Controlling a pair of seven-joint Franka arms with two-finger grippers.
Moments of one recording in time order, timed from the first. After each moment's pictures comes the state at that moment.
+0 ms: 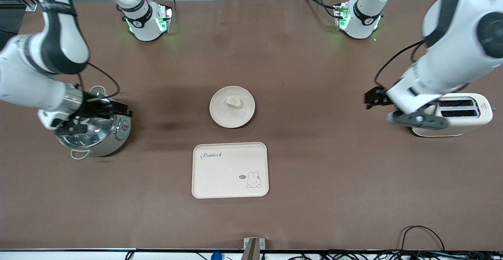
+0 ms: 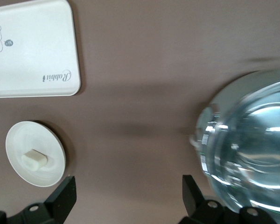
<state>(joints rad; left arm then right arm) -0.16 0.24 -0.17 -1.51 0.00 1.71 -0.19 0.04 0.13 -0.05 -1.84 0.26 1.85 -0.10</state>
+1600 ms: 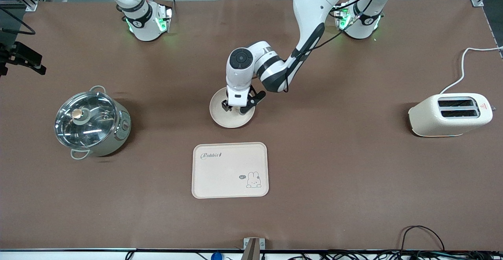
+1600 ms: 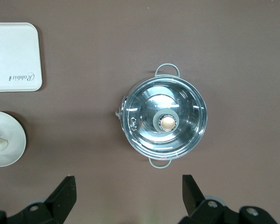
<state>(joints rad) -0.80 0.79 -0.17 -1.52 0.04 2.41 -1.70 0.02 -0.02 -0.07 -1.49 -0.03 1.46 -0.08</state>
